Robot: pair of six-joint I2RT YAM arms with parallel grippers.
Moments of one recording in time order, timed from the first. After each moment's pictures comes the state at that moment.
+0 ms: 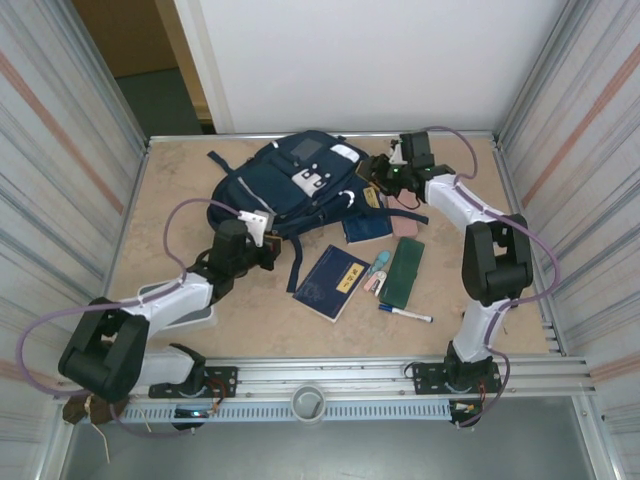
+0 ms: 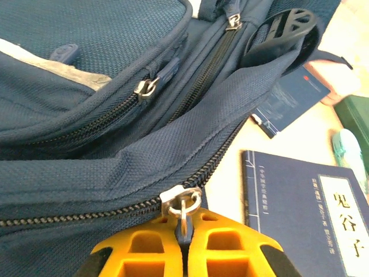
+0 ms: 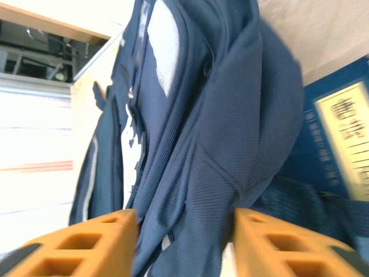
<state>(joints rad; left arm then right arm) -0.48 1.29 0.53 0.22 0.16 -0.22 0.24 1.84 1.41 -0.30 -0.44 0.77</state>
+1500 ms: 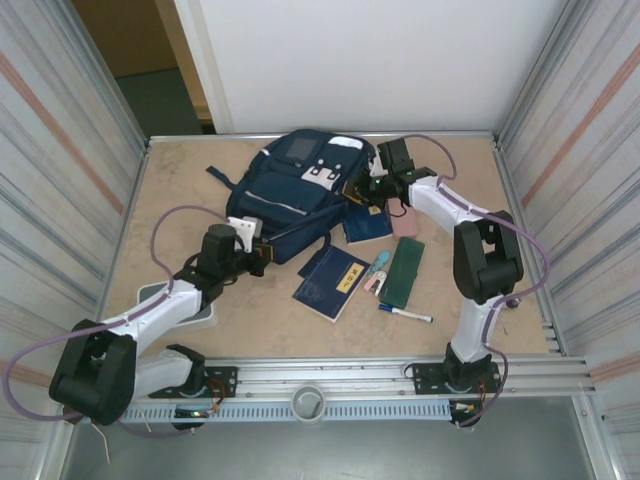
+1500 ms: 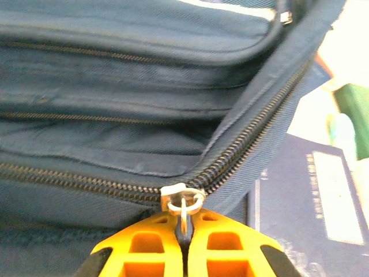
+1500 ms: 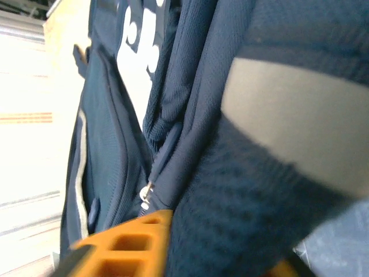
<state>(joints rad) -0.42 1.16 0.50 0.07 0.24 -0.27 0.34 1.90 1.47 -0.40 -0.45 0.72</state>
